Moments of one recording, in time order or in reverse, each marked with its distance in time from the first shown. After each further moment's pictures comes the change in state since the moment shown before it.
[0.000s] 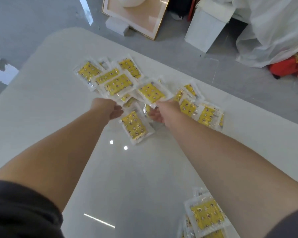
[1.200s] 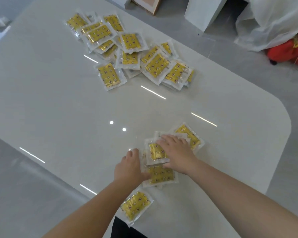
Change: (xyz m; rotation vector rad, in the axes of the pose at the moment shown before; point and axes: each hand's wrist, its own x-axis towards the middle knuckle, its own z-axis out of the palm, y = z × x) left_hand -0.248 -0.333 0.087 1.268 -0.146 0.355; right_hand -0.089 0.233 -0.255 -1.760 -0.425 -0.770
